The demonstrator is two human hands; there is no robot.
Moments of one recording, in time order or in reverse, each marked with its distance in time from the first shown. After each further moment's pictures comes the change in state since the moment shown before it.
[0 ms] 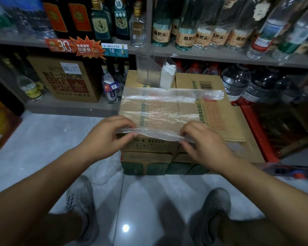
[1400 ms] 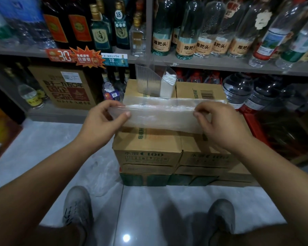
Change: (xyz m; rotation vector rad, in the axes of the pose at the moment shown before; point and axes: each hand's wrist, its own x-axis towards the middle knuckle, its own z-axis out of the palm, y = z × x) left_hand 0.046 0.017 -0.021 -0.446 0.282 -0.413; right_hand 0.063 0.021 -0.059 -0.023 0.101 0.209
